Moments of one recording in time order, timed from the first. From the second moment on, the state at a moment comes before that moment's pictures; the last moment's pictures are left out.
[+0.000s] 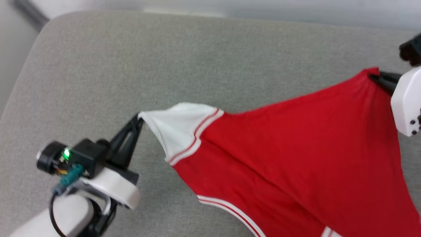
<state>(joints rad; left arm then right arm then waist) -0.43 0.79 -0.82 -0.16 -0.72 0.35 -0.24 -0.83 -0.83 0.70 0.20 0.77 0.13 0.52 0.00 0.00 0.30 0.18</state>
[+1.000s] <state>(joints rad) -1.59 0.53 -0.67 0.29 -0.65 -0.02 -0.10 -1.48 -0.53 0.34 0.44 0.32 0.13 0.28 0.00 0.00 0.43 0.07</state>
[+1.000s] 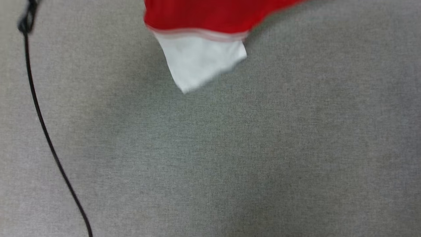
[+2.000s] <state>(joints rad) -1.49 0.49 -0.74 0.67 -0.70 -0.13 -0.26 -1.44 -0.43 0.62 0.81 0.43 0.13 0.01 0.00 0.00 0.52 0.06</state>
